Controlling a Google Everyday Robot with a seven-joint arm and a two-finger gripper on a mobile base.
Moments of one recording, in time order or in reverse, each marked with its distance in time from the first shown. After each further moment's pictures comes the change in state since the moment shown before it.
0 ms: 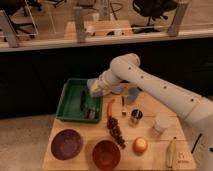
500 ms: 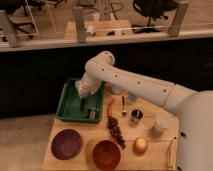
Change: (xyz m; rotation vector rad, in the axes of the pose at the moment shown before) arm 0.009 -0.039 0.035 -0.106 -0.006 -0.073
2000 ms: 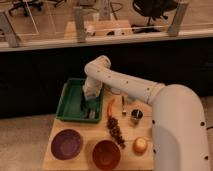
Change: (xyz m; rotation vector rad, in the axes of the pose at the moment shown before) arm 0.016 0.049 0.079 -0.128 -0.090 0.102
